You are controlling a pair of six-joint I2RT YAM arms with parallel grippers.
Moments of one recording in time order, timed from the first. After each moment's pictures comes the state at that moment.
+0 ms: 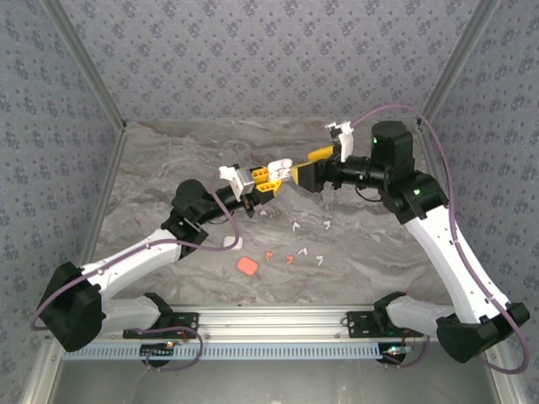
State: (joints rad) left arm -0.74 1.20 0.74 0.70 0.46 0.03; right arm 0.42 1.14 1.38 -0.58 -0.68 0.23
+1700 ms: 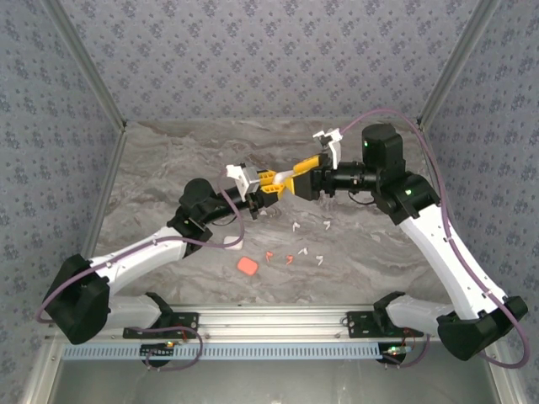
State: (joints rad) left arm -0.74 1.25 0.74 0.69 0.48 -0.04; right arm 0.47 1.16 1.35 -0.57 -0.79 0.22
